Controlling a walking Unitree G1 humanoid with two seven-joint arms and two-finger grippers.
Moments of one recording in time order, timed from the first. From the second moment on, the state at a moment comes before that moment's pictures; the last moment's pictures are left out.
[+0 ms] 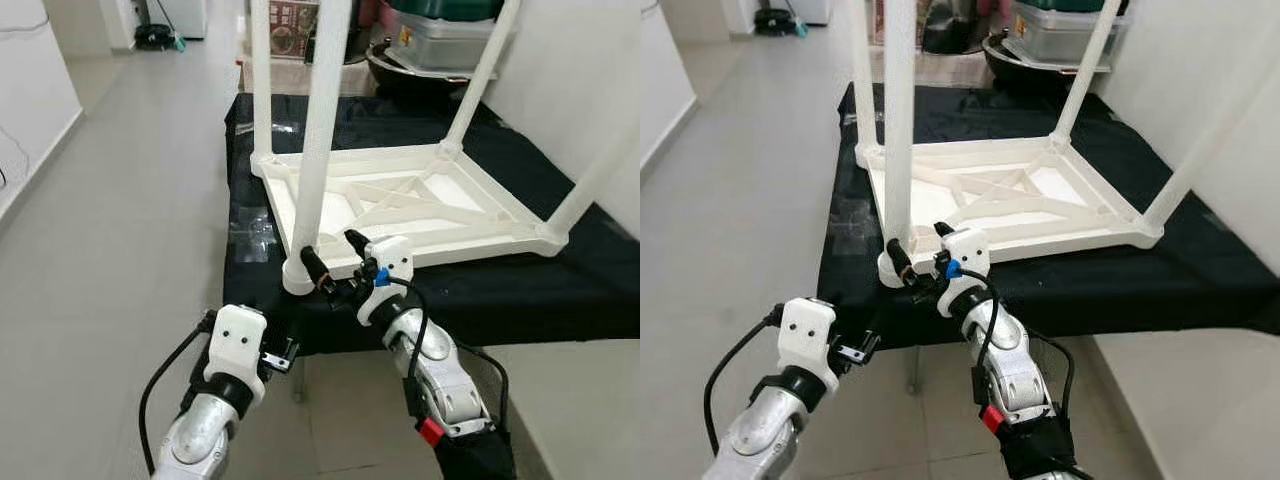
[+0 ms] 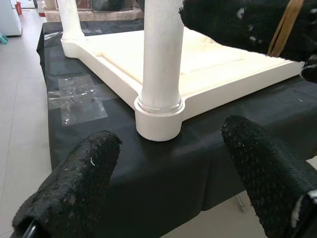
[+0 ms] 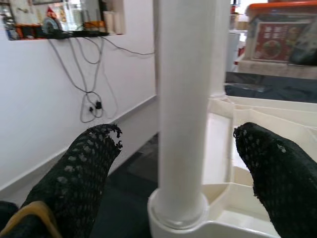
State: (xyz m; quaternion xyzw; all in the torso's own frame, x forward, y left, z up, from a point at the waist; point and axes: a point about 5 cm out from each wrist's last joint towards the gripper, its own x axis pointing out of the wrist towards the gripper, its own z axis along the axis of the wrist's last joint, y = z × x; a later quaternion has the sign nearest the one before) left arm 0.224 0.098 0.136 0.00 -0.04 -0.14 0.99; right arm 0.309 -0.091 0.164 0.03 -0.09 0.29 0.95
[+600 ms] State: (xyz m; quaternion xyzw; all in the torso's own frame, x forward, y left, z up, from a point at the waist) left arm 0.221 0.096 0.134 0.00 -0.03 -0.15 0.99; right arm 0.346 -0.073 0.187 0.04 -0.07 0.22 0.97
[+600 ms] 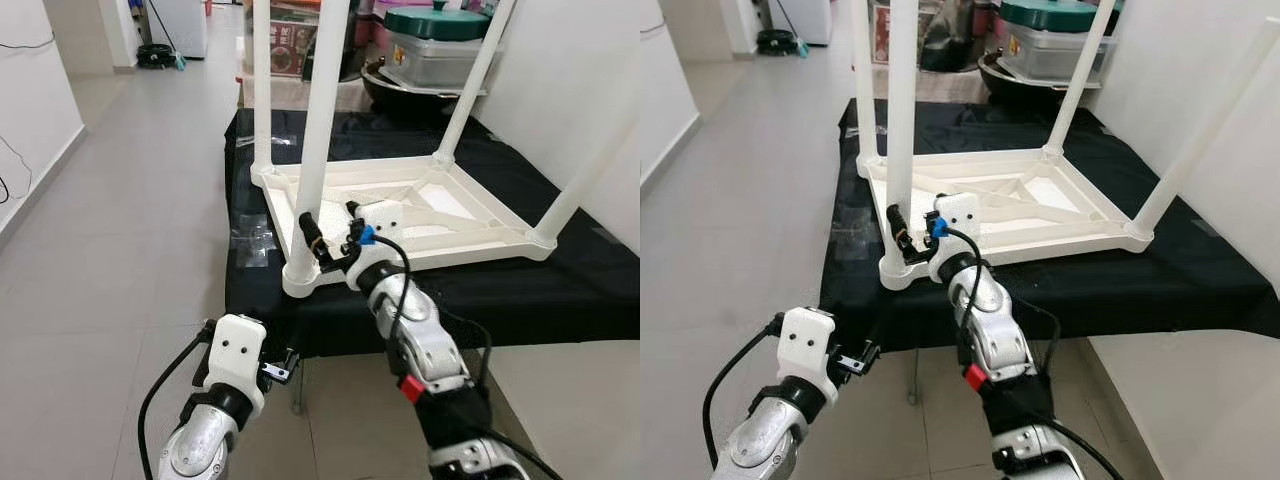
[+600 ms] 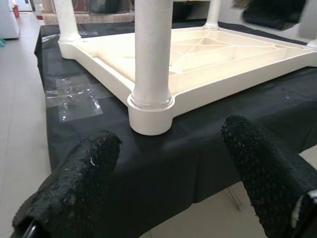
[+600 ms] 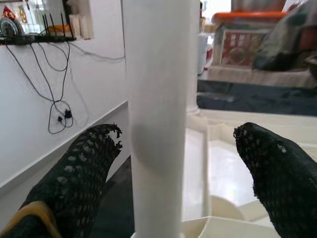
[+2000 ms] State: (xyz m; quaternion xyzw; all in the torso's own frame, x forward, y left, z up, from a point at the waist) left arm 0.220 0.094 0.135 0.01 -0.03 -0.15 0.99; right arm 0.376 -0.060 0.168 0.00 0.01 0.17 0.99
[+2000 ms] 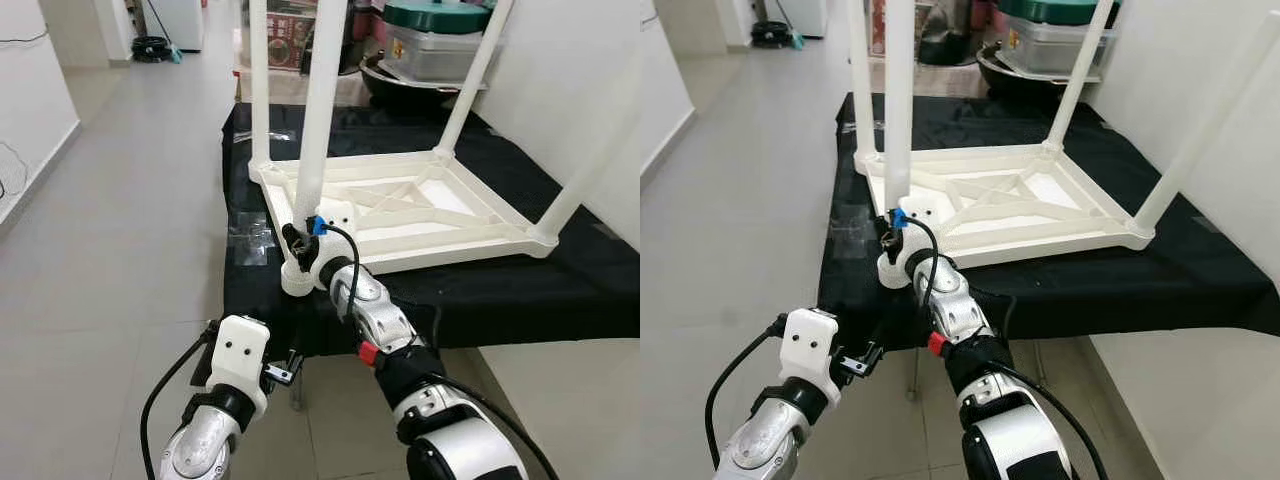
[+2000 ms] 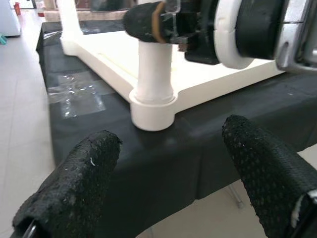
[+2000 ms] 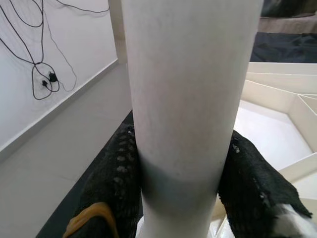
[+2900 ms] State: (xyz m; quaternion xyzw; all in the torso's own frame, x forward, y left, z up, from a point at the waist) left arm 0.218 0.095 0.133 0.01 -0.02 -0.16 0.99; right arm 0.337 -0.290 0.159 0.01 0.03 -0.36 0.93
